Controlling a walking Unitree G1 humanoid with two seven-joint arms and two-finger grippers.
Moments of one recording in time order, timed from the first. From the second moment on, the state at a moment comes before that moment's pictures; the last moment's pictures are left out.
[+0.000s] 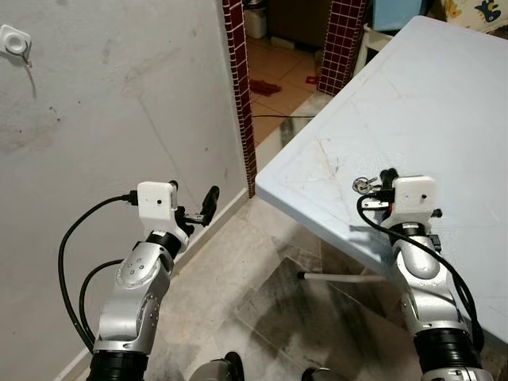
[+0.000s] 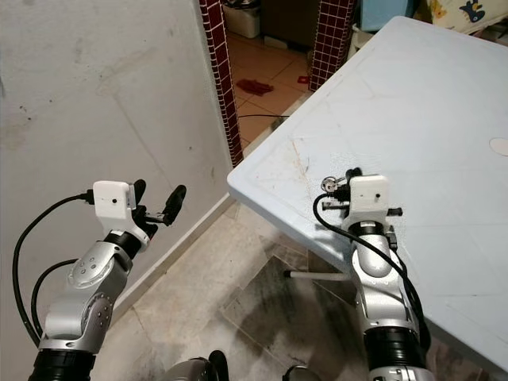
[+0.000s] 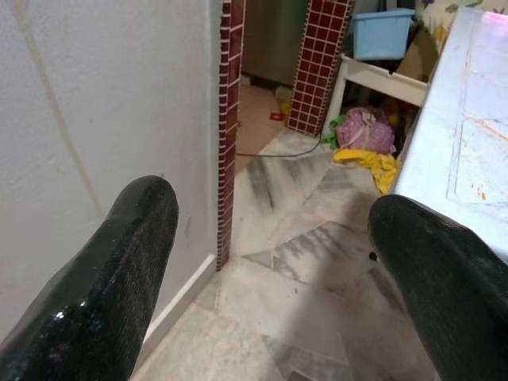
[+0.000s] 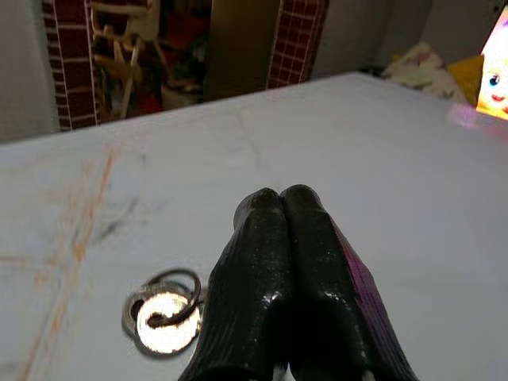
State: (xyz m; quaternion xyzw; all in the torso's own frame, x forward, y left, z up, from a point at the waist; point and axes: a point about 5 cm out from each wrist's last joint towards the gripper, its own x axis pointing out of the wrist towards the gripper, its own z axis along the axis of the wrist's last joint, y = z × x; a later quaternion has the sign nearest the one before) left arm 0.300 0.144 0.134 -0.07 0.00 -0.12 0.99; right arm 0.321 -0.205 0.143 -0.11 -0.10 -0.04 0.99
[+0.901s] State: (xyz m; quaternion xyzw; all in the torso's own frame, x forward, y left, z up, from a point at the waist) left arm 0.300 0.142 0.131 -0.05 -0.01 -0.14 0.99; right arm 0.318 -0.168 0.133 -0.04 -0.05 0.01 1.00
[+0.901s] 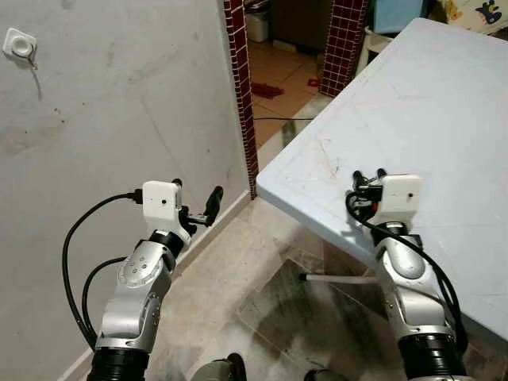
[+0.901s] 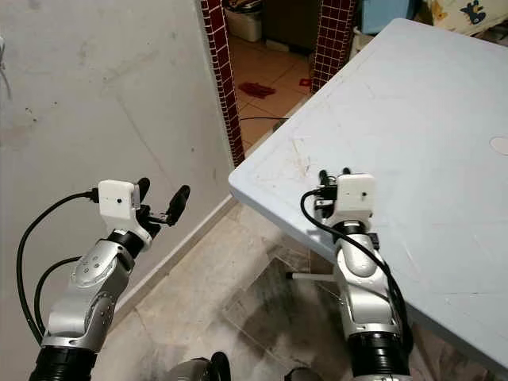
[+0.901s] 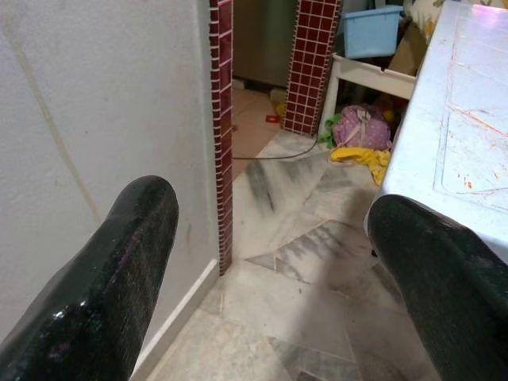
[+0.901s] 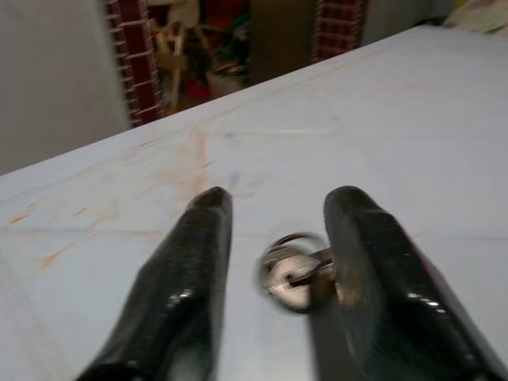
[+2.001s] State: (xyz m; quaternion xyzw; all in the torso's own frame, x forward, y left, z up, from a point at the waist) left arm 0.299 0.142 0.129 -0.05 0.00 -0.14 0.99; right arm 0.338 -0.166 0.158 -0.03 -0.05 -0.04 1.00
